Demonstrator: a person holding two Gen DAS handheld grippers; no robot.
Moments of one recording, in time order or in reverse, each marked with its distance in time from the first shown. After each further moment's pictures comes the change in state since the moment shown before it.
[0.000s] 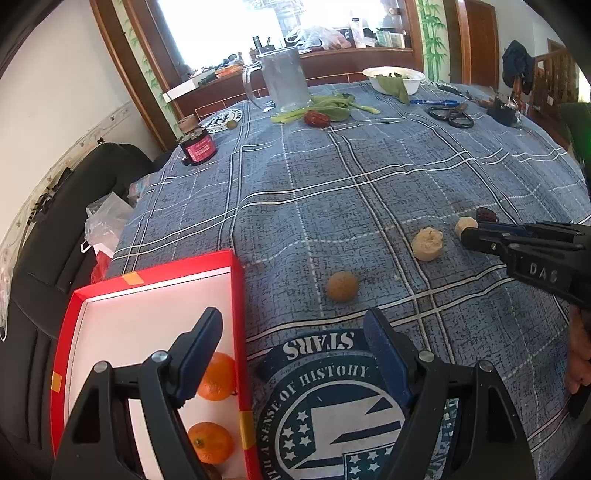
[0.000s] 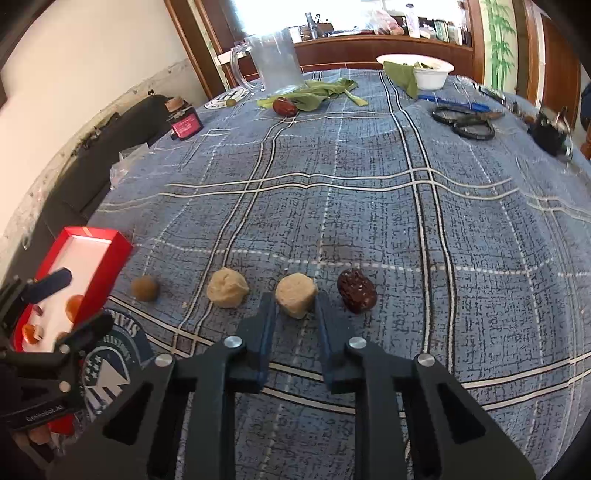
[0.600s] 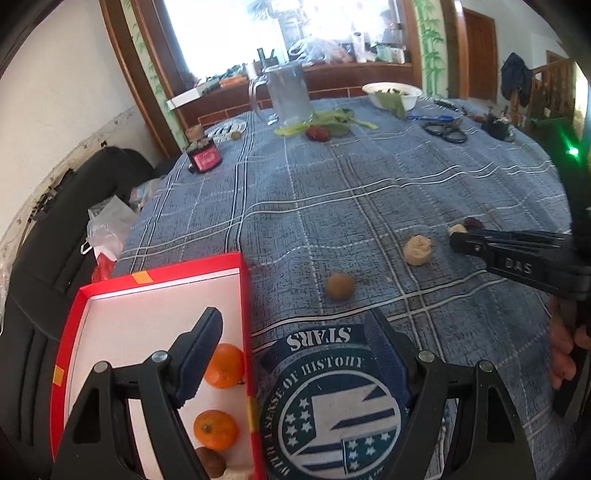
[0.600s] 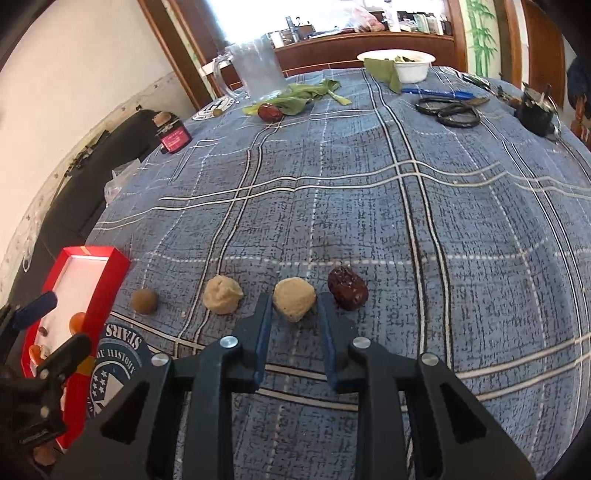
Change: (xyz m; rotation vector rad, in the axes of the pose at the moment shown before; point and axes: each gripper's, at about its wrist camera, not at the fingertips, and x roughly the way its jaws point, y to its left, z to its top) left arm -0.016 0.007 -0.007 -0.031 -0.047 -0.015; right arm -0.002 -0.002 -0.003 0.047 -0.023 -0.020
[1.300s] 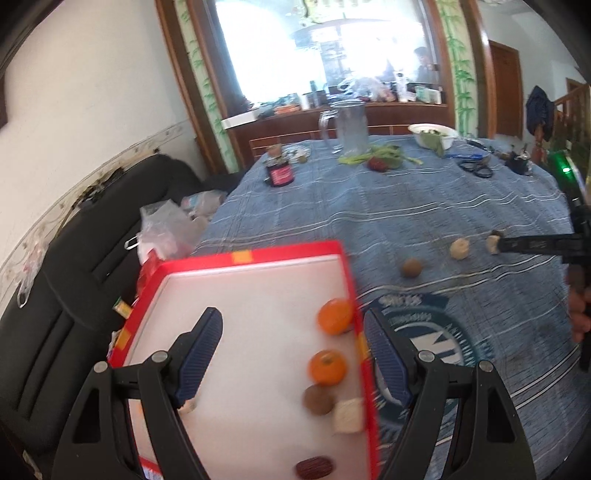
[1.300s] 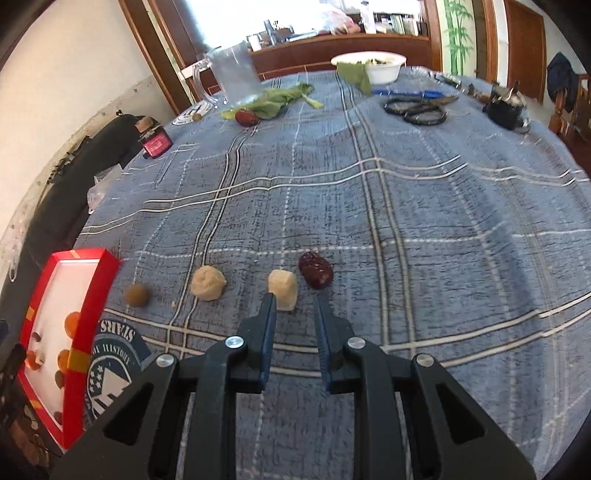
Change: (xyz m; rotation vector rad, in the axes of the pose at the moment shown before) left arm -0.063 0.065 -0.046 -0.078 -0.147 0.097; right arm -0.016 -0.008 -0.006 0.054 0.007 -0.066
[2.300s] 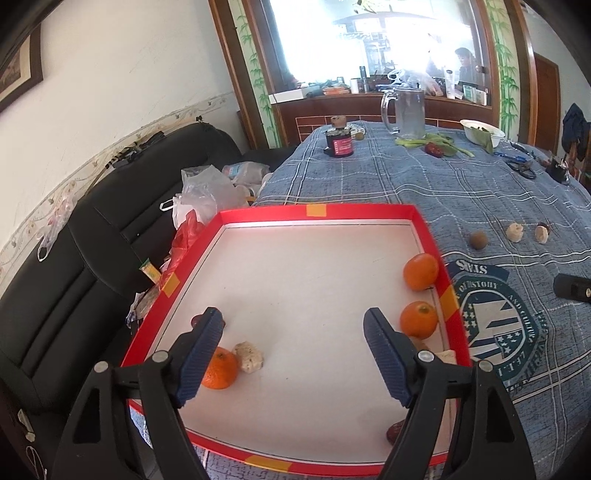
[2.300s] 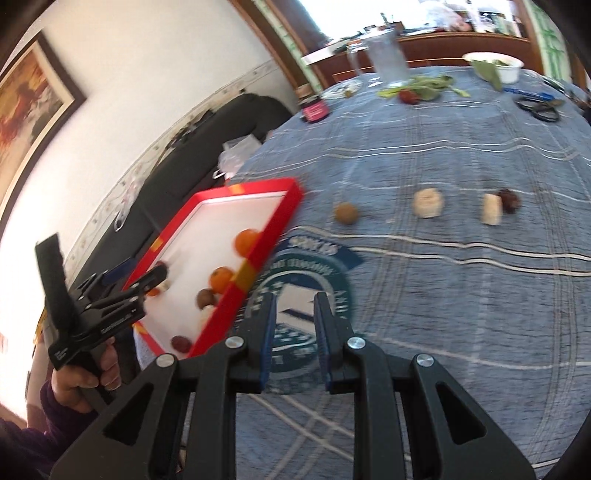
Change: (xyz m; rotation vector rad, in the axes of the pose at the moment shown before) left arm 0.004 0.061 -0.044 -0.117 0.058 0.112; right arm -0.052 0.082 -0.073 -0.138 0.021 0.428
